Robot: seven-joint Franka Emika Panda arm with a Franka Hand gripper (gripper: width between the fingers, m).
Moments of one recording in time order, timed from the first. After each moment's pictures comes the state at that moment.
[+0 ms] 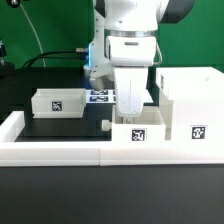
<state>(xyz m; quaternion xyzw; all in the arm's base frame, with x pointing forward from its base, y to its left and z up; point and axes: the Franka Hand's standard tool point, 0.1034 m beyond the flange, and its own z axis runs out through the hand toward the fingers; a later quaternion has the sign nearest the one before) 0.539 -0.002 0.017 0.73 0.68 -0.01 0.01</state>
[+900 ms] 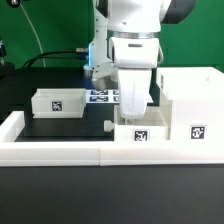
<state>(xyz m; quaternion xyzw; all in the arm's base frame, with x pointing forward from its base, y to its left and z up) 0.536 0.001 0.016 0.73 0.69 -0.02 0.00</state>
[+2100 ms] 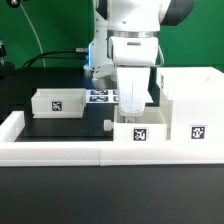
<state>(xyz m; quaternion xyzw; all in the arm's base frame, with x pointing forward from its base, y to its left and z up) 0.536 0.002 0.015 0.73 0.68 0.00 0.01</state>
